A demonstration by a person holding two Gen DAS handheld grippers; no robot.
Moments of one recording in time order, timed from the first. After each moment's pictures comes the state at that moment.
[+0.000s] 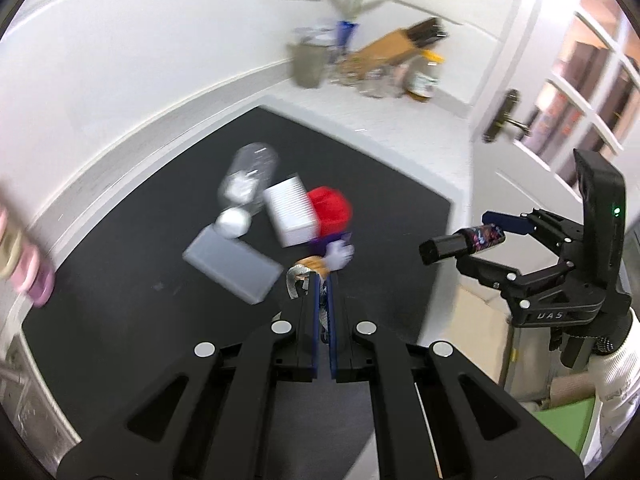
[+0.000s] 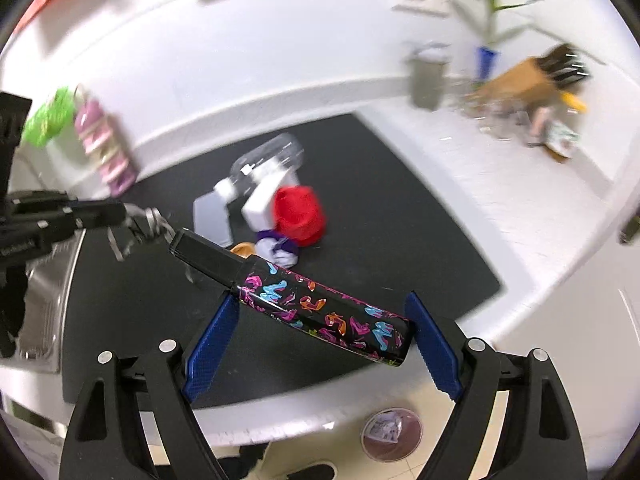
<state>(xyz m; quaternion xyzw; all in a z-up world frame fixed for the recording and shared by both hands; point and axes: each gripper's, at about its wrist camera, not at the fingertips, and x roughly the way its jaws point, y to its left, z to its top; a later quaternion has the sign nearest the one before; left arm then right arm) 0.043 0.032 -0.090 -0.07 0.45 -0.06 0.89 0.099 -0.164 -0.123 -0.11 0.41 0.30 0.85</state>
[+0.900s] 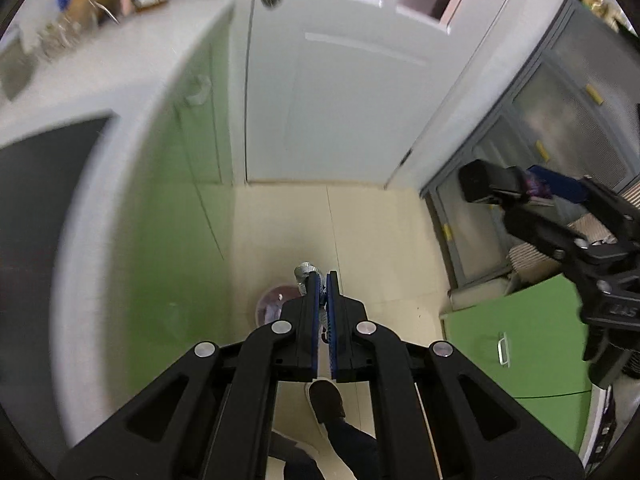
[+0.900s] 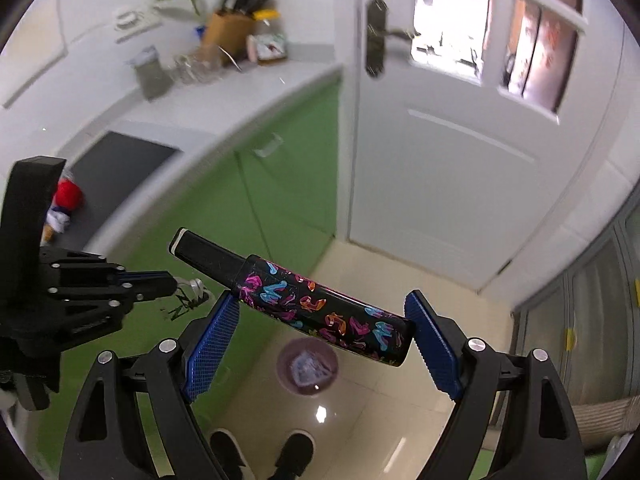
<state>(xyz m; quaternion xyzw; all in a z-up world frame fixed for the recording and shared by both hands) 0.085 -0.299 -0.246 0.08 0.52 -0.33 0.78 -0.012 -0.449 -0.210 0.02 0.44 -0.03 0.90</state>
